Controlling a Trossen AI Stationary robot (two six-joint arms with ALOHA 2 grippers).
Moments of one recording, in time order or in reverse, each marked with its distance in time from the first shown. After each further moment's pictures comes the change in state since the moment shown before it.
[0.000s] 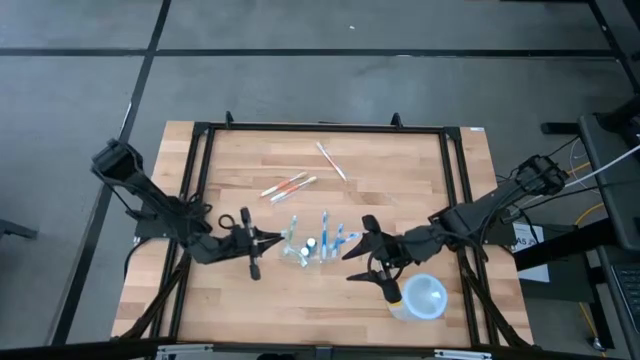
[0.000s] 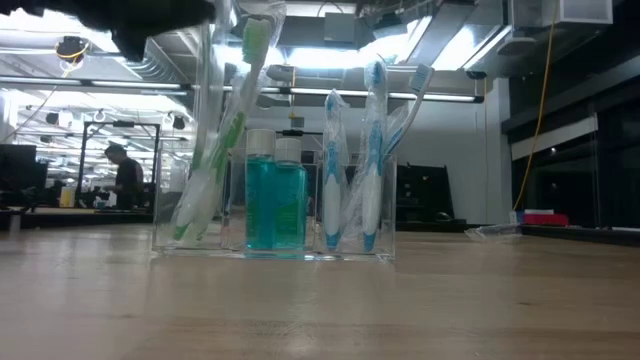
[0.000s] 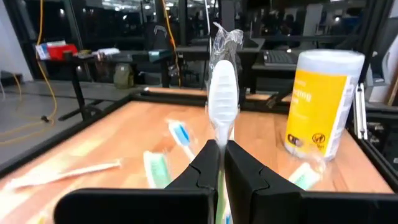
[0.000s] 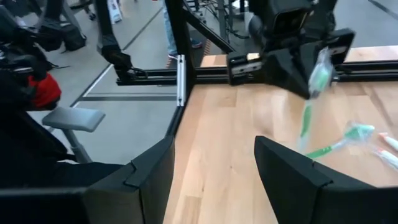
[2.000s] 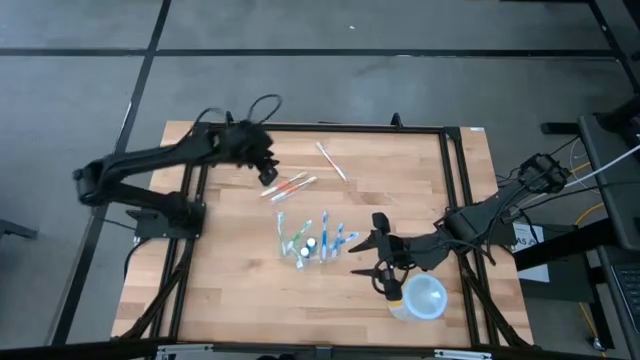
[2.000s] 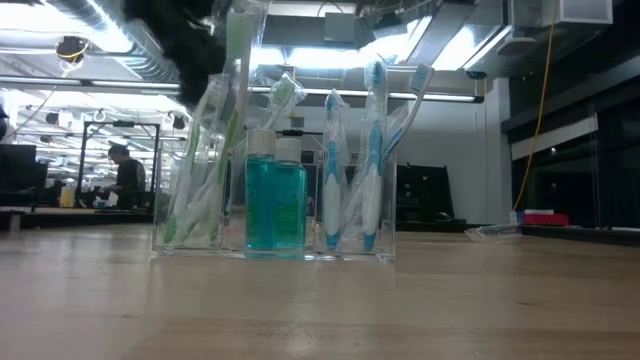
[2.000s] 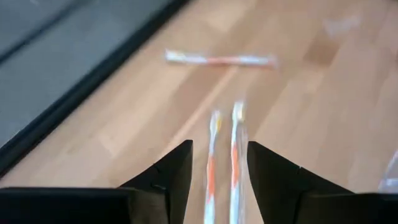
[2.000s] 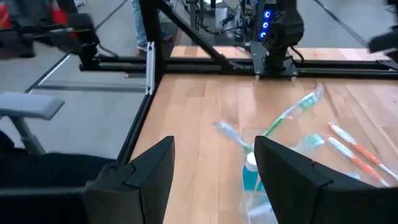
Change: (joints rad) left arm 1.112 -0.129 0.486 -1.328 0.878 -0.111; right arm 0.056 -0.029 -0.028 -0.067 0.187 -0.032
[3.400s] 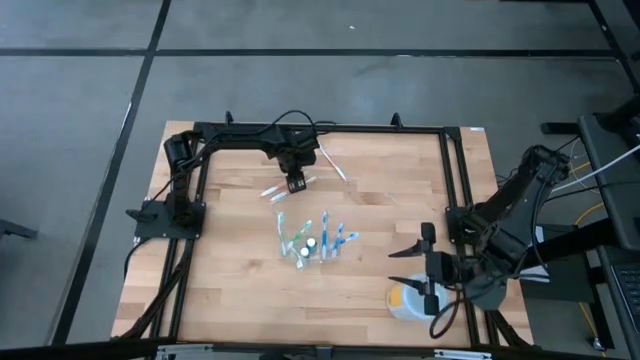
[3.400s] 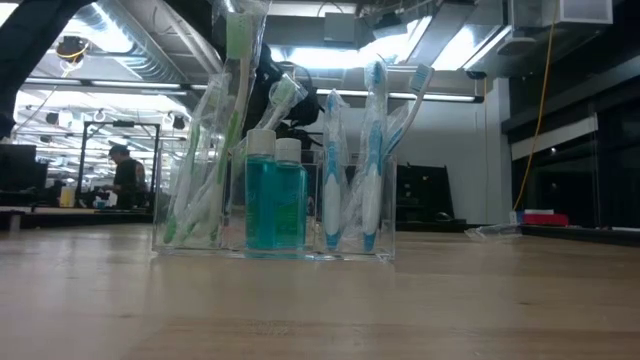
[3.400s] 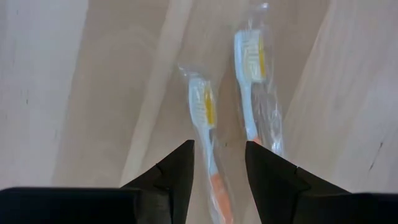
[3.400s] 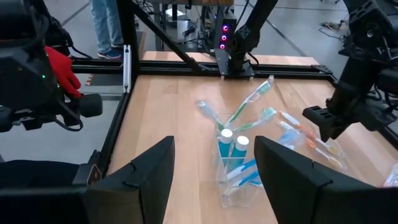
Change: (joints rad) left arm 0.032 0.784 0.428 -0.219 0.131 0.323; right arm 0.351 -0.109 0.000 -0.275 0.497 0.201
